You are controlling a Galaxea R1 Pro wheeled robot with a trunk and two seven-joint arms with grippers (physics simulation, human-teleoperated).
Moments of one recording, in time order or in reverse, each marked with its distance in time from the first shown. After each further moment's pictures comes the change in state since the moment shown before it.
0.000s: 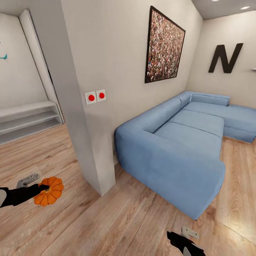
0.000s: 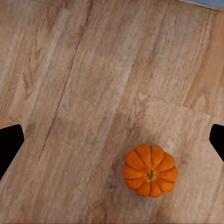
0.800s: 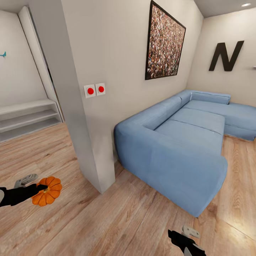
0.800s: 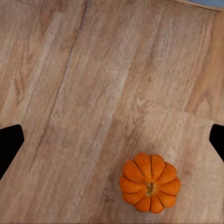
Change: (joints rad) left arm 0.001 0.015 0.003 0.000 0.002 0.000 -0.001; right arm 0.000 -0.006 -0.004 0.006 -0.007 -0.046 0.003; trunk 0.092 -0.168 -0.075
